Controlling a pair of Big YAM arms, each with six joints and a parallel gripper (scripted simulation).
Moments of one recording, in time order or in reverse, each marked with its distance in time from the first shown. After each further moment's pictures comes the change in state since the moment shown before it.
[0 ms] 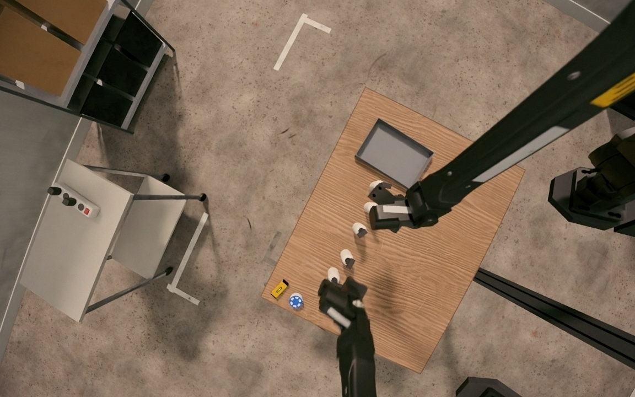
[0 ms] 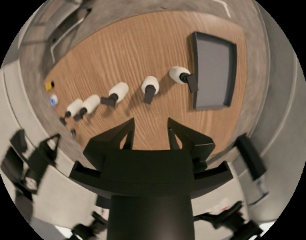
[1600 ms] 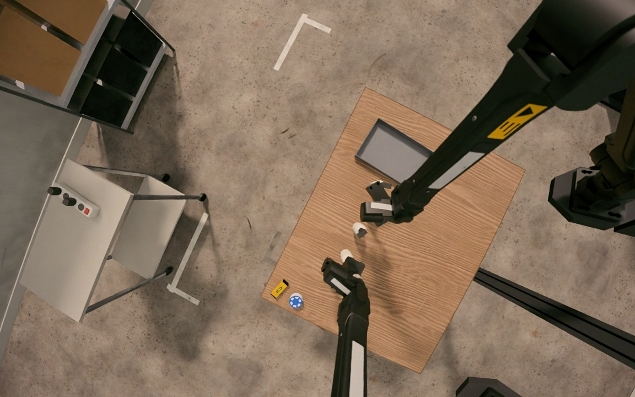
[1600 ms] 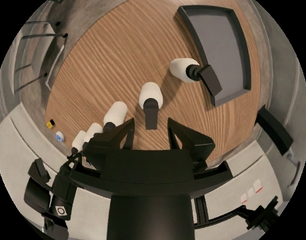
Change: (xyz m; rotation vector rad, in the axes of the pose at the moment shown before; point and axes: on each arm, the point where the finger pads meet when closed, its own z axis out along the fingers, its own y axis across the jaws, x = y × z) left arm -0.014 -0.038 0.074 -0.005 -0.020 -0.009; right arm -0.005 0.003 0.086 0.013 0.006 0.317
